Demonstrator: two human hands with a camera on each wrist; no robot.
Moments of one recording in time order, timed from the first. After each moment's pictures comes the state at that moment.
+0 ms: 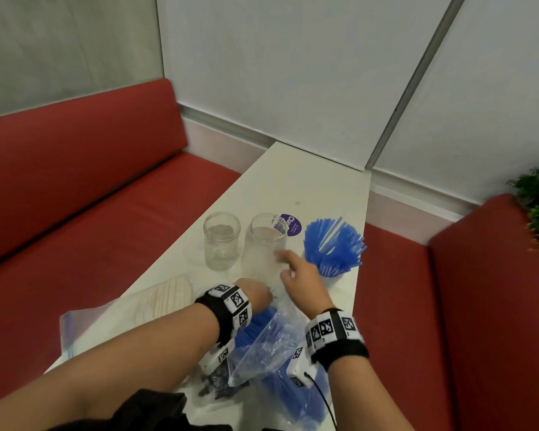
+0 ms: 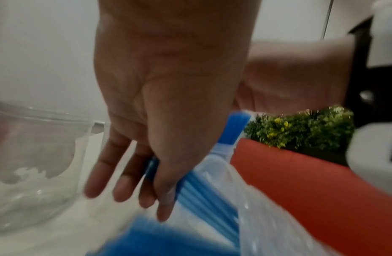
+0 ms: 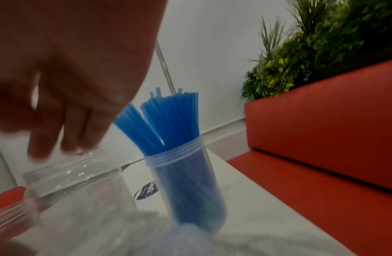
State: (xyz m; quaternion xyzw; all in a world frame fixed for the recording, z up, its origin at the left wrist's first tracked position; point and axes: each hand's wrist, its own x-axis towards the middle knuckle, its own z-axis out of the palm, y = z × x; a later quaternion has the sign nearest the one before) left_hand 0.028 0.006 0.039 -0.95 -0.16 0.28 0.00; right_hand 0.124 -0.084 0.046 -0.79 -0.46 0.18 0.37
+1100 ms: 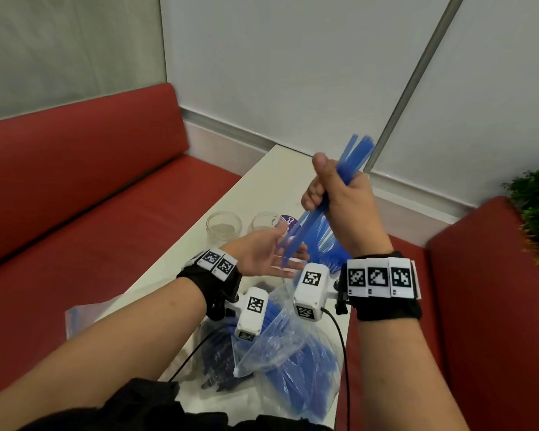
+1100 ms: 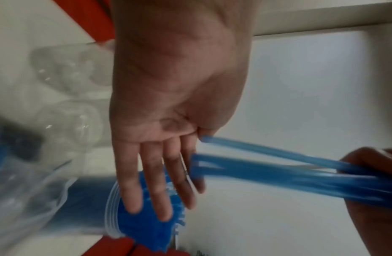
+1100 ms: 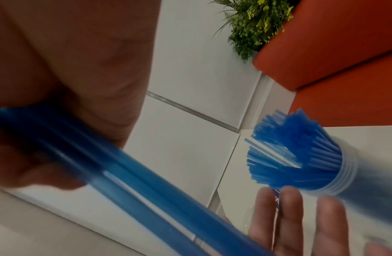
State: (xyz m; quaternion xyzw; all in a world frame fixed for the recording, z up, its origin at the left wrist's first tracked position) left_hand 0.031 0.036 0.106 -0.46 -0.25 0.05 -0.85; right_hand 0.118 -0.080 0.224 -0.52 -0.42 0.25 0.70
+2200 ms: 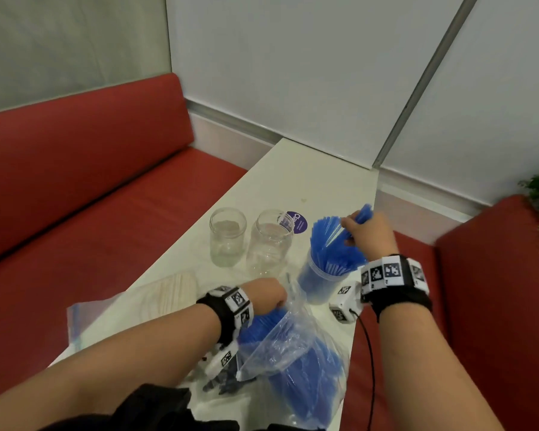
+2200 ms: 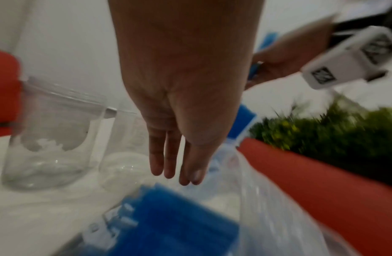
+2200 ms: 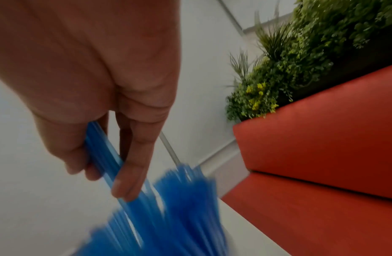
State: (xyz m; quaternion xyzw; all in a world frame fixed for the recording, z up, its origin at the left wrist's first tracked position) left_hand 0.026 0.013 0.018 -0.97 -0.09 0.16 -0.18; right_hand 0.219 -0.088 0.135 -0.86 -0.25 0.14 0.42
